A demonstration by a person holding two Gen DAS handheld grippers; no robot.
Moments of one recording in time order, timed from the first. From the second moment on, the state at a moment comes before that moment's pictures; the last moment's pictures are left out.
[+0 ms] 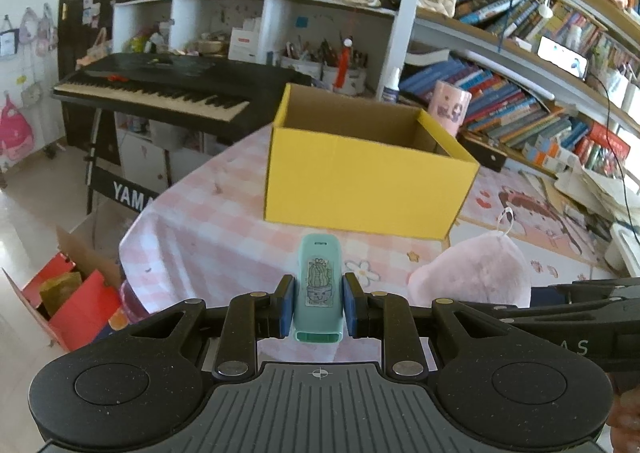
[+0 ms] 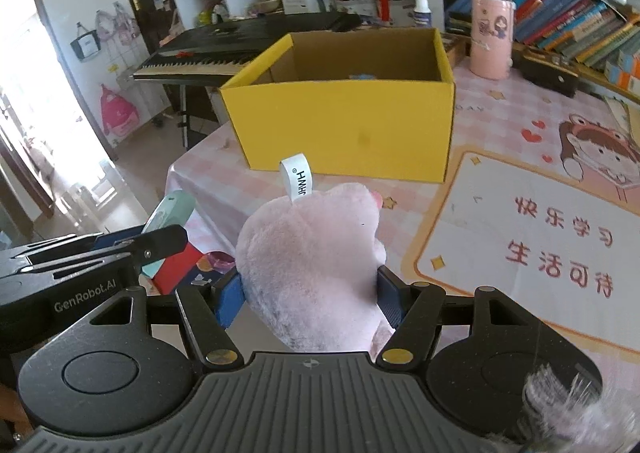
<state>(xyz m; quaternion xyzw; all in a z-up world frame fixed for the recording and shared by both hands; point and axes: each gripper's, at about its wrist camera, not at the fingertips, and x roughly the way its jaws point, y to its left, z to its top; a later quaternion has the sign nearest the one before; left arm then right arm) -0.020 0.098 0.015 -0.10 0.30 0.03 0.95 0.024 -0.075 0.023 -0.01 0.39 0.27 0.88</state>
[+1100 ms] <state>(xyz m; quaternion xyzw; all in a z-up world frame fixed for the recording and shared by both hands) 0.132 0.072 0.056 -0.04 0.22 0.10 0.97 0.186 -0.083 0.100 -0.03 0.23 0.31 0.92</state>
